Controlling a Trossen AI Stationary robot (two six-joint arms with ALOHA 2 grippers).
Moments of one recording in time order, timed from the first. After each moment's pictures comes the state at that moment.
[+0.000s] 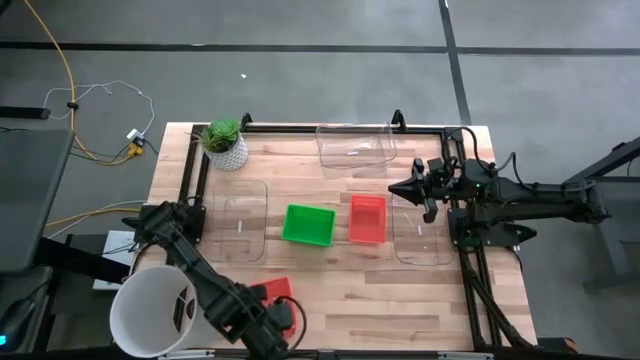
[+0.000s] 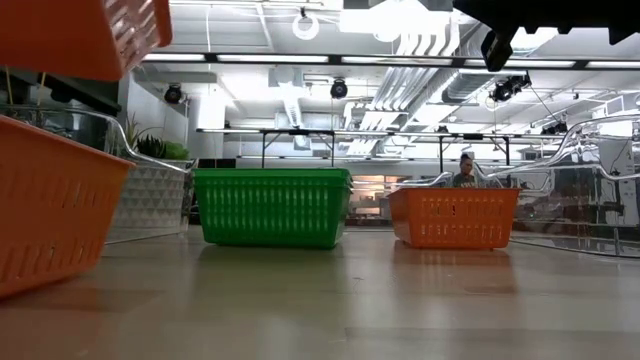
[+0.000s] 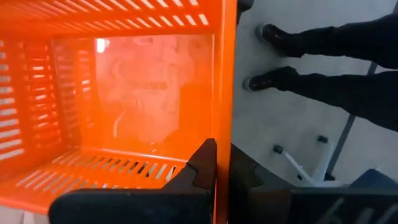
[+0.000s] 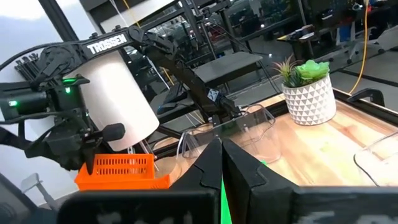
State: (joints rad) left arm -0.64 2.02 2.03 -1.28 0.06 -1.05; right arm -0.12 0.60 0.45 0.20 -0.14 0.39
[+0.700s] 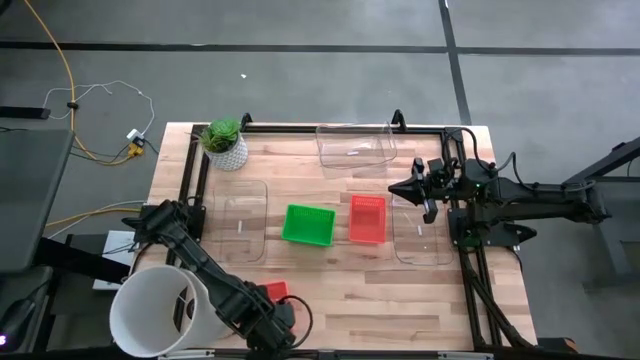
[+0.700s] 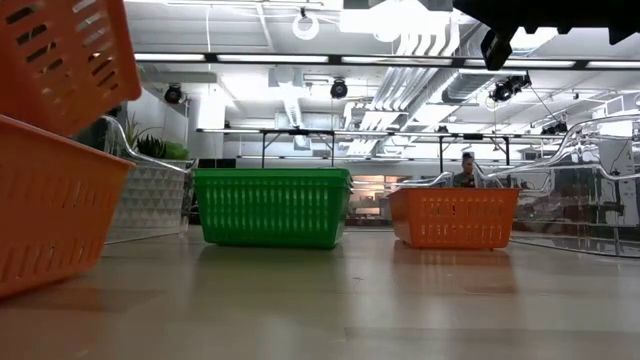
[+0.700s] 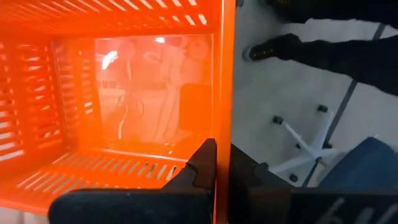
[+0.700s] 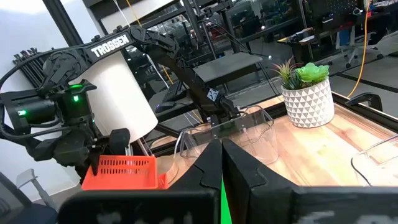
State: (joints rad) left arm -0.61 2.02 1.93 -1.24 0.21 -0.98; right arm -0.12 0.60 0.45 0.20 -0.14 0.36
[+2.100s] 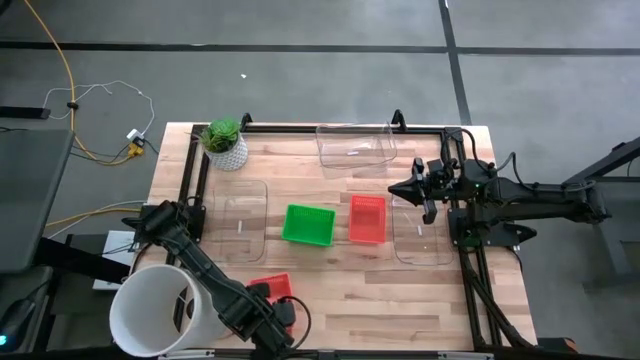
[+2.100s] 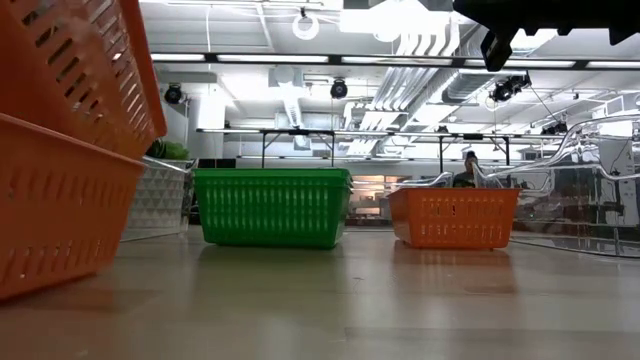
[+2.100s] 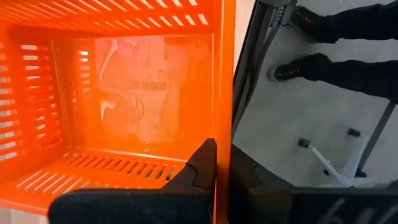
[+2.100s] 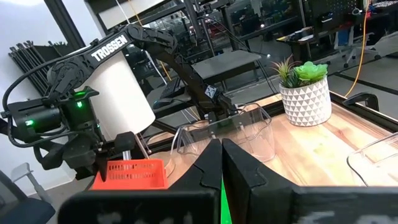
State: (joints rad) left arm -0.63 2.02 1.81 -1.16 0.08 -1.00; right arm -0.12 0.60 0.45 0.18 -0.14 0.33
